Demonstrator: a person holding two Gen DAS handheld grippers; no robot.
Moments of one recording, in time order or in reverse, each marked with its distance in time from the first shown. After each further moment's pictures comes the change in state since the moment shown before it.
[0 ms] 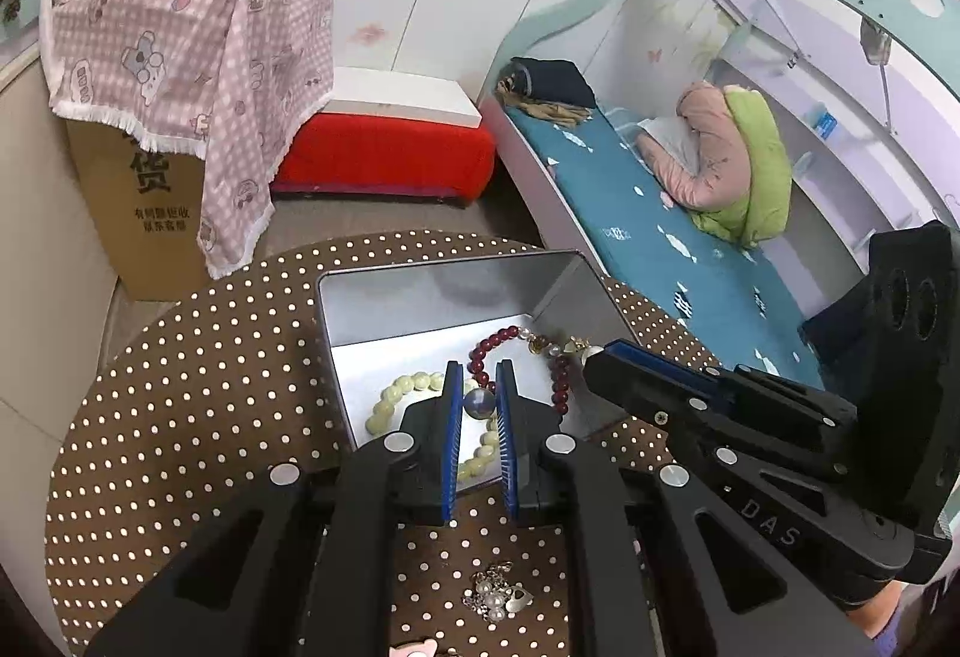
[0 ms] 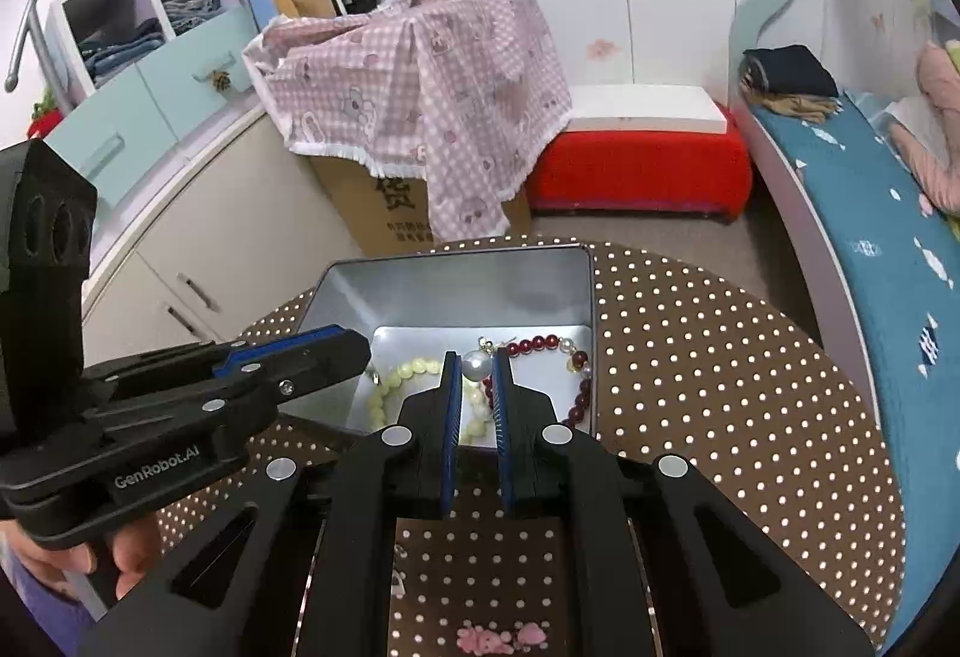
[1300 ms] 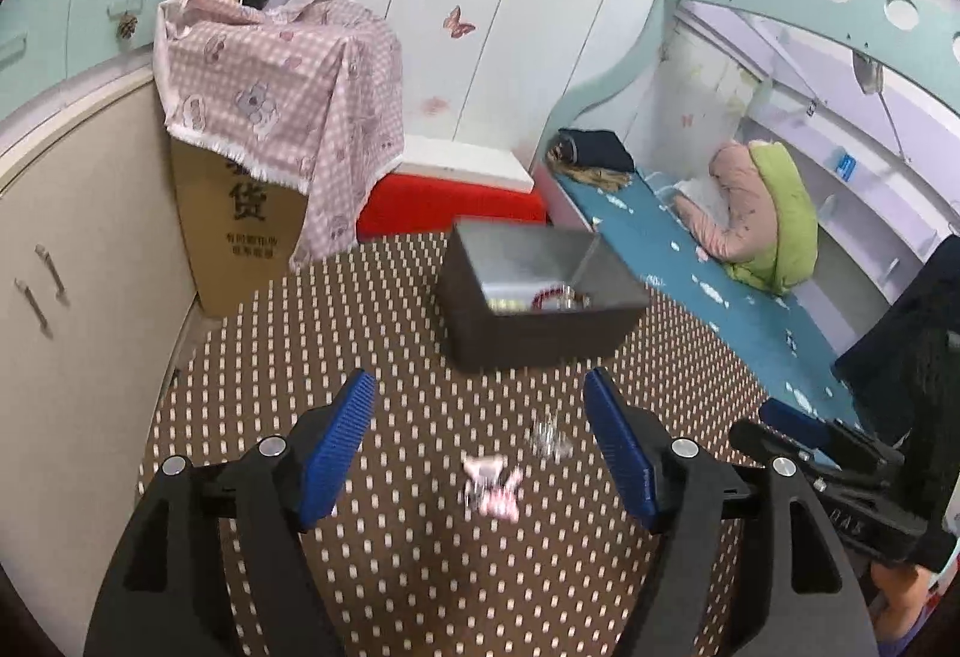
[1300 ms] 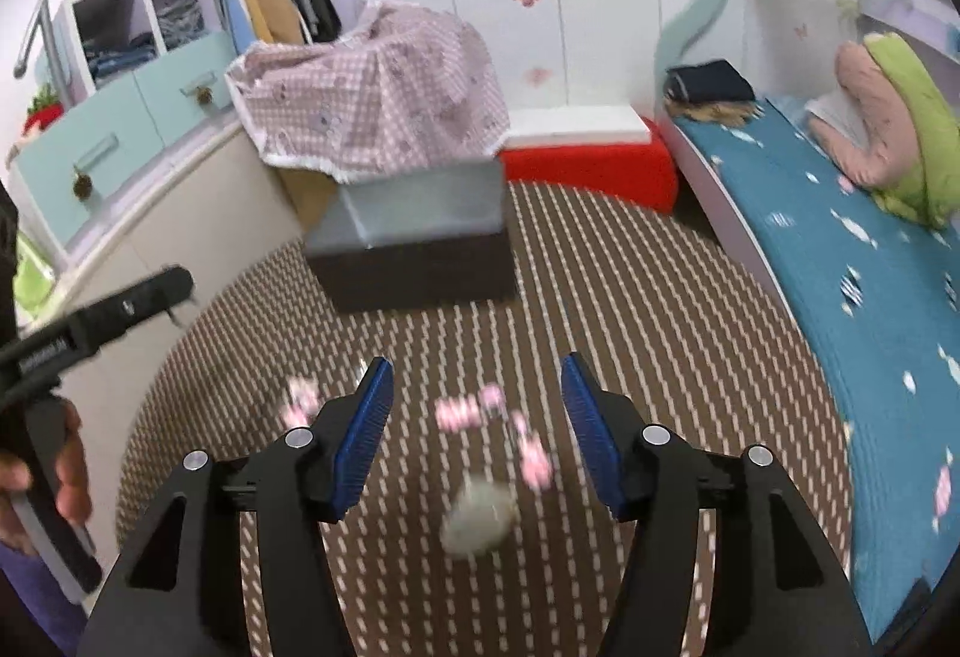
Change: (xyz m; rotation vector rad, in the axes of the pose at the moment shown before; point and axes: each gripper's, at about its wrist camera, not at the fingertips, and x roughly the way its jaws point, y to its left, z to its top) left arm -0.119 0.000 -0.101 -0.018 -0.192 0.139; right arm -0.113 0.007 -0.131 0.042 -0.075 -0.159
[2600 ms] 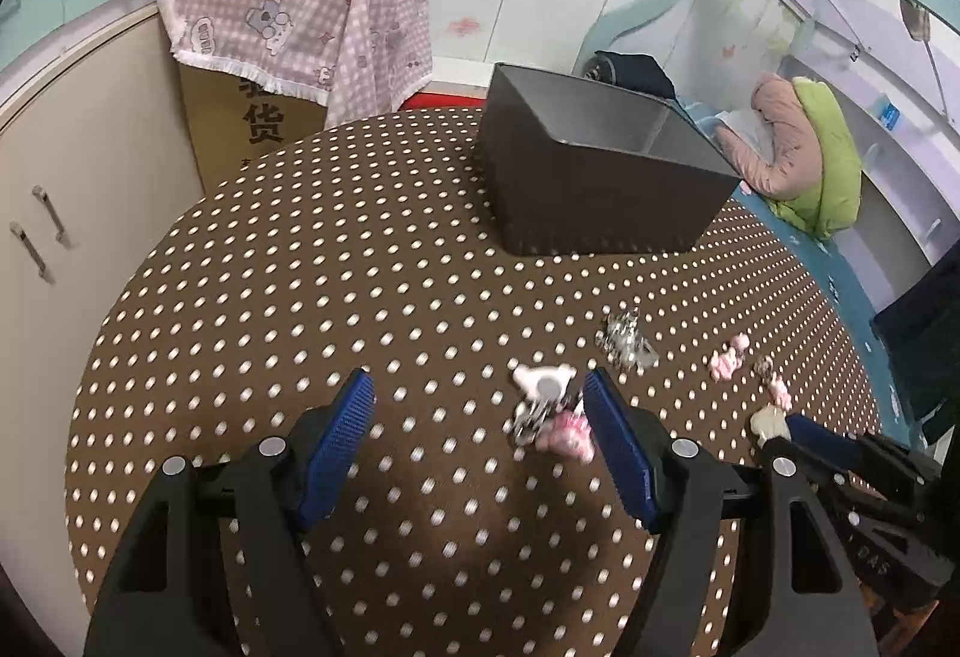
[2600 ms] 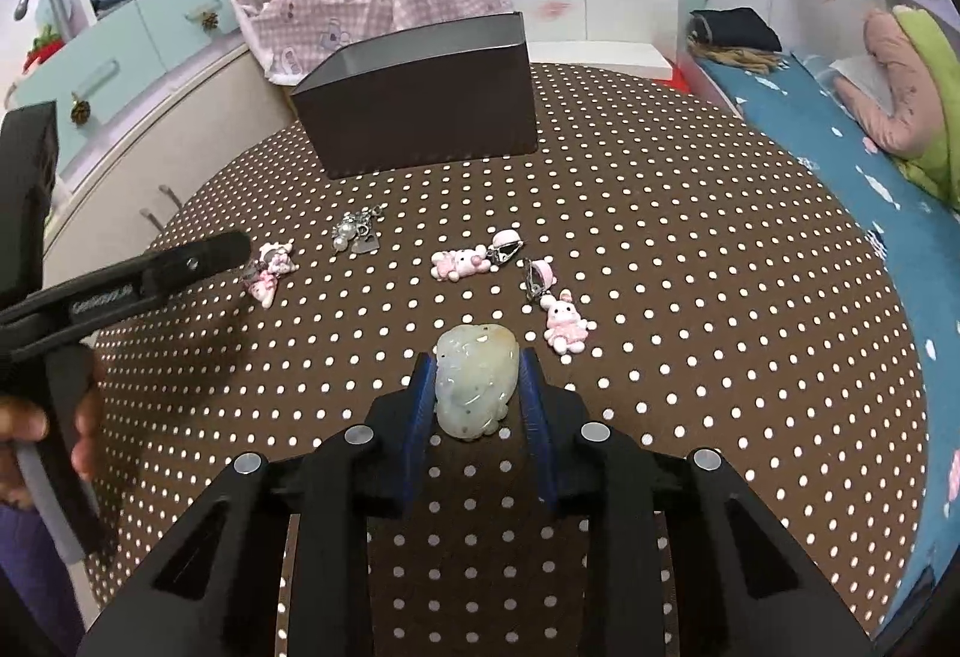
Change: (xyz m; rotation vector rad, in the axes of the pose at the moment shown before) left arm 0.071 0.015 -0.038 -0.002 0.167 0.081; right arm 0.046 -0.002 -0.039 -0.038 0.129 0.050
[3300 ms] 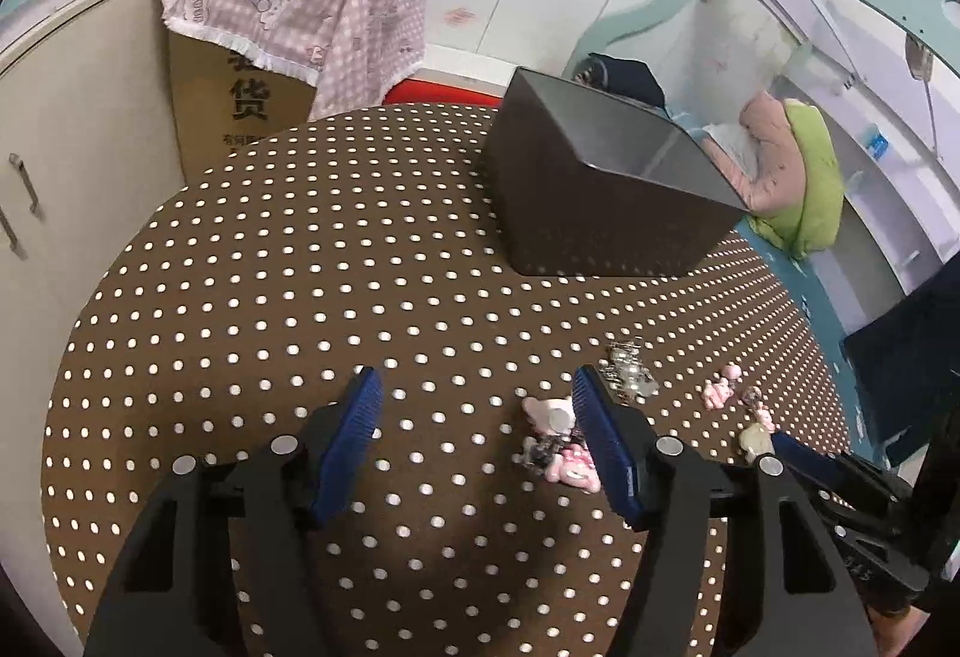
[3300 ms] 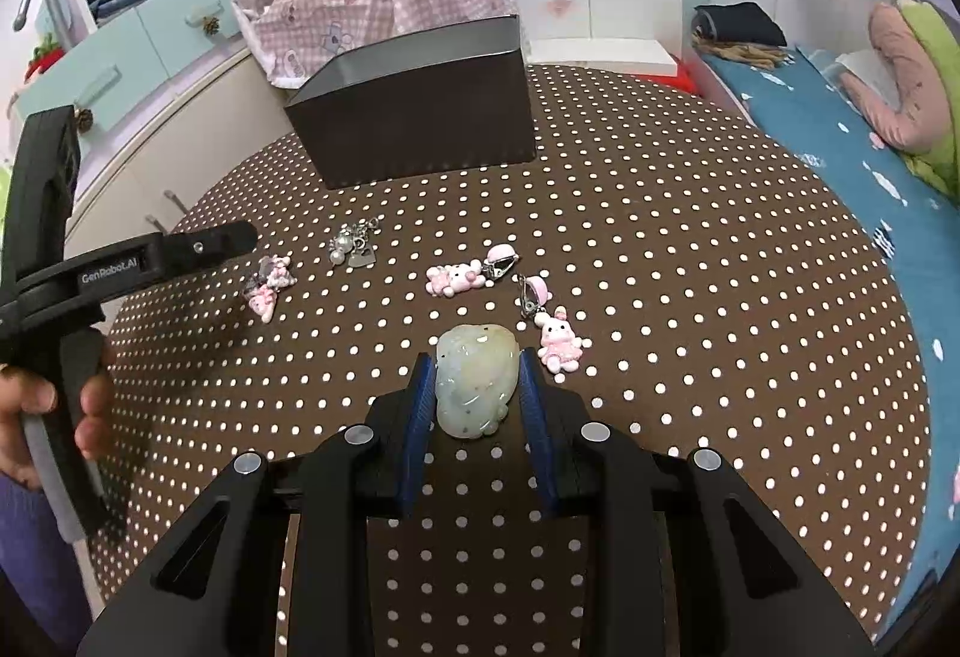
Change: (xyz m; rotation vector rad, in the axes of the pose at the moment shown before) left arm 0.007 0.020 0.011 -0.061 0.016 -0.082; right arm 0.003 -0.004 0.007 0.010 0.005 0.022
